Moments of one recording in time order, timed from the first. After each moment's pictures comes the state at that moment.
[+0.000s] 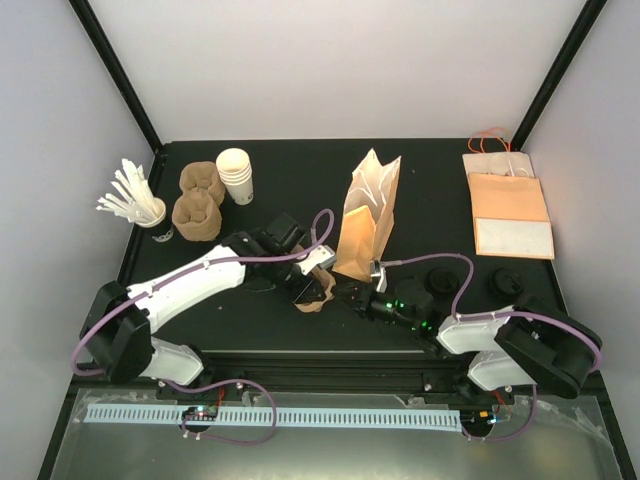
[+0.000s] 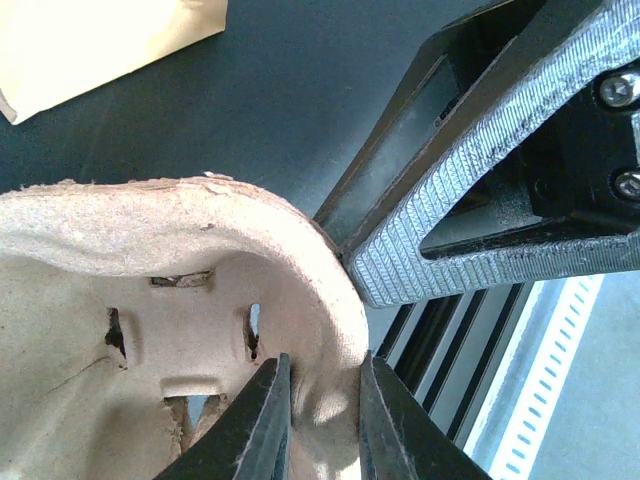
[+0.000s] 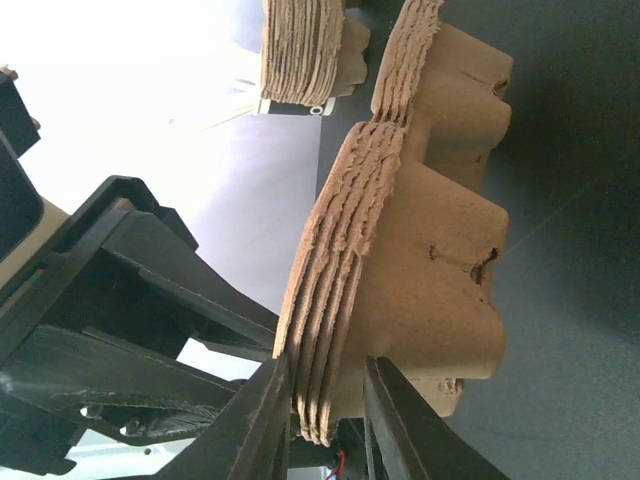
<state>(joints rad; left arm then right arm) -0.74 1.40 1.00 -0.73 0.50 0.01 0.89 1.34 0.20 0.95 -0.27 1.33</state>
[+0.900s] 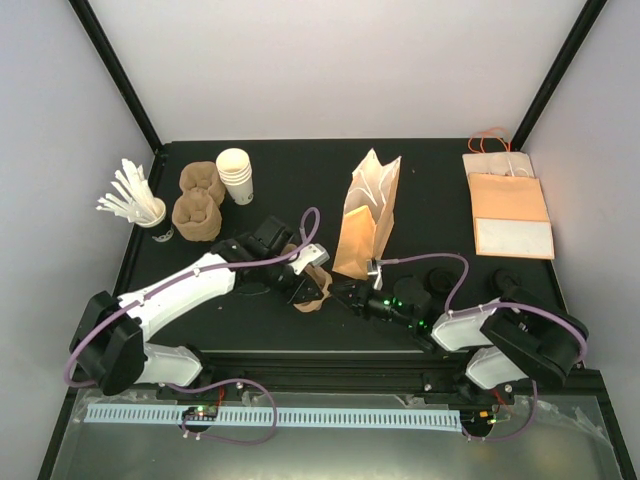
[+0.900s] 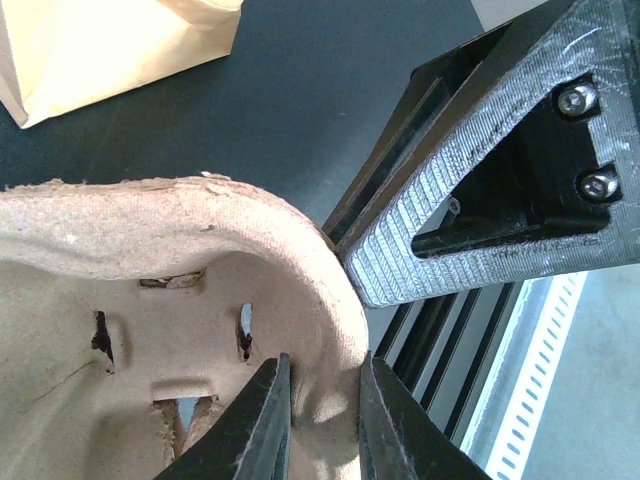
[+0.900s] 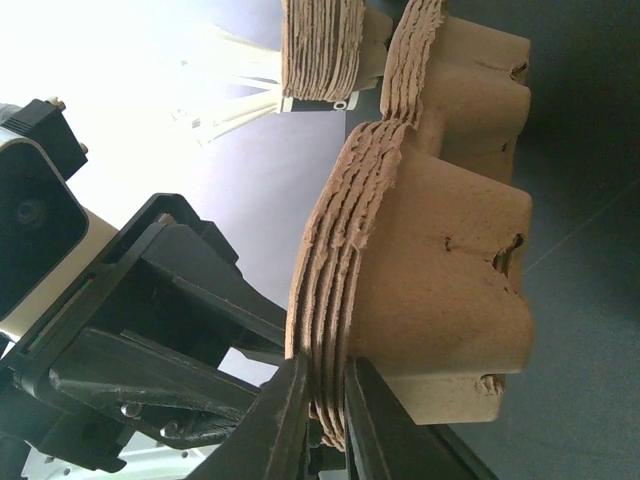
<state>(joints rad) -0.69 1.32 0.90 -0.61 0.57 -0.05 0.89 1.42 0.21 1.06 -0.30 1.41</state>
